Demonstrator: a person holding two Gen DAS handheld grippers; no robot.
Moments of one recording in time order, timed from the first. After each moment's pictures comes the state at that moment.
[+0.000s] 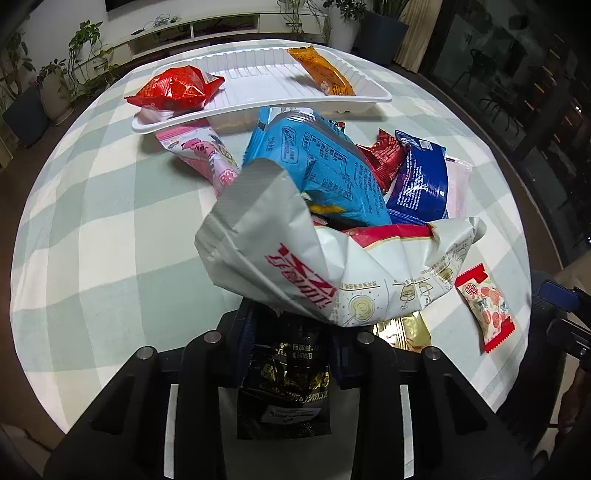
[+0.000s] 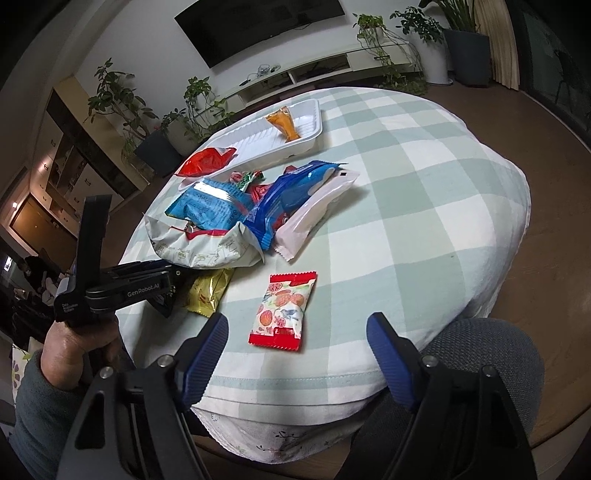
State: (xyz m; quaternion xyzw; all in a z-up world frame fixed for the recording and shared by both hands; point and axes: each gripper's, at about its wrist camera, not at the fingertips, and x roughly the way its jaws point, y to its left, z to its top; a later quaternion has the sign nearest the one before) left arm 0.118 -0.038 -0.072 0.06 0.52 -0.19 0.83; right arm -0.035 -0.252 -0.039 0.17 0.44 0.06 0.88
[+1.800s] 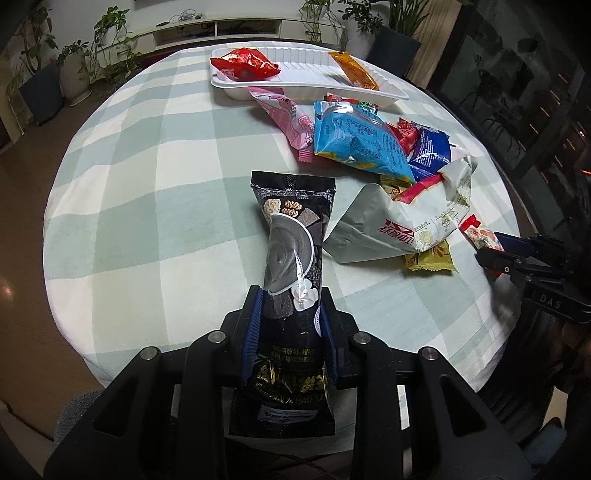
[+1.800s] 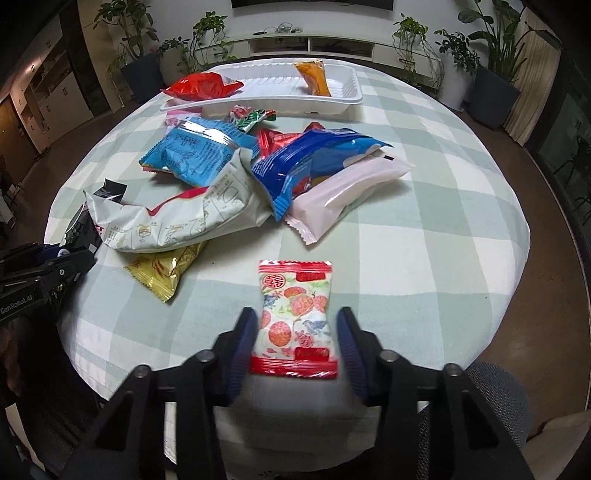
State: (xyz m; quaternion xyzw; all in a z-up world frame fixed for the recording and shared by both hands) left arm 0.050 0.041 -0.071 0.03 0.51 -0.18 0.84; right arm 0.009 -0.190 -0.071 -0.01 0.51 0.02 0.86
